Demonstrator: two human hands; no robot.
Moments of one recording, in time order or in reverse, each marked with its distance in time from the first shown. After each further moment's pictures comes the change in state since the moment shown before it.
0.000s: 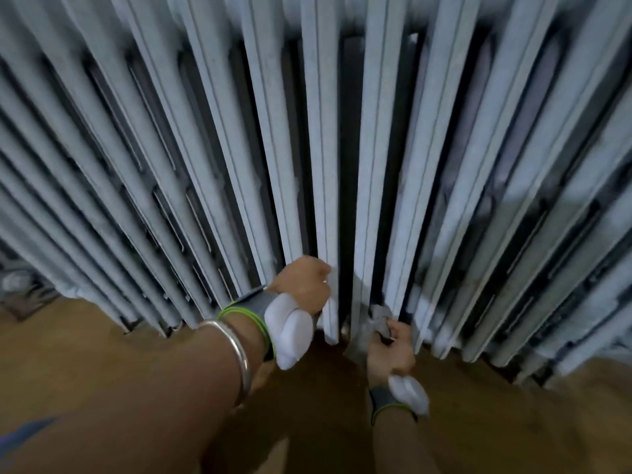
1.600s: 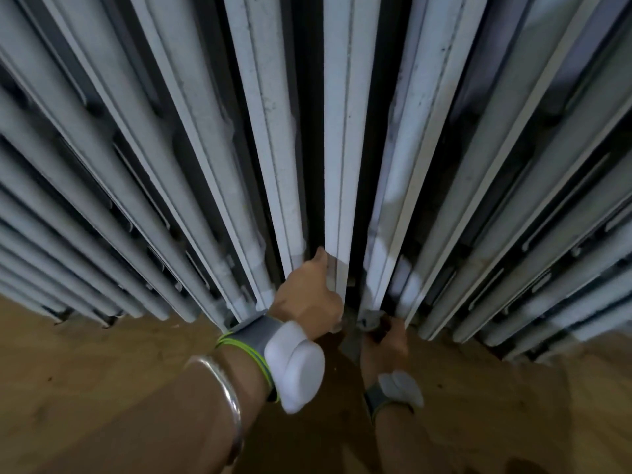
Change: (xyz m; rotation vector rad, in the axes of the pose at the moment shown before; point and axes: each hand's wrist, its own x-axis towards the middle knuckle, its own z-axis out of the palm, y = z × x) left_hand 0.067 -0.014 0.096 -0.155 -0.008 0.008; right_hand 0.053 0.076 0.020 -0.073 0.105 -0.025
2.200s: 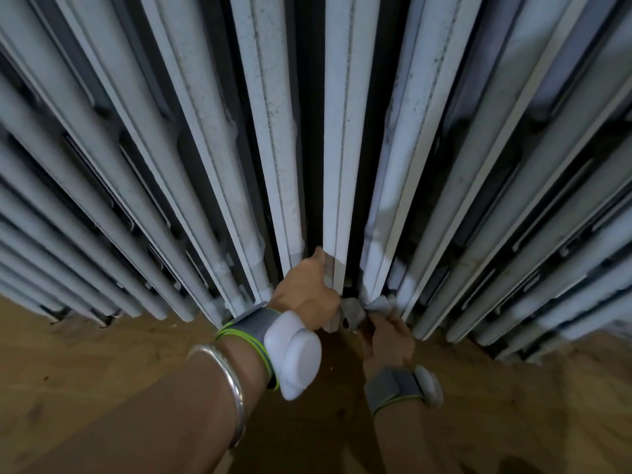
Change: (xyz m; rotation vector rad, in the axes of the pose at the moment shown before) left_hand 0.000 0.004 -0.003 0.019 -0.025 -0.006; right_hand 0.000 -0.053 -0.016 0.731 0.046 0.659
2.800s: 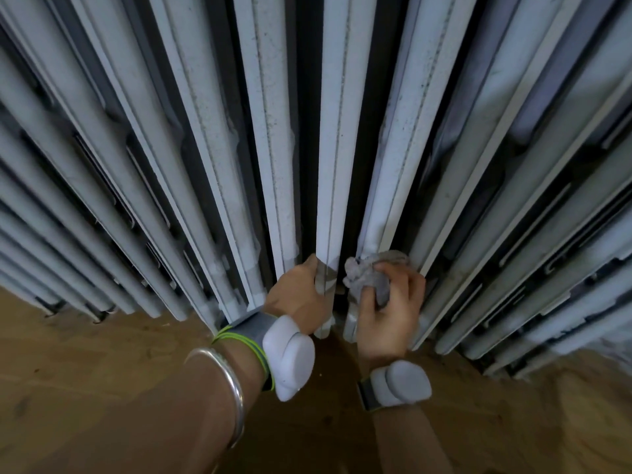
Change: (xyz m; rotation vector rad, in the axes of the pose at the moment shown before) left_hand -0.013 0.014 -0.001 -0.110 -0.006 -0.061; right_hand -0.026 -0.045 0.007 -0.683 -0.127 -1.382
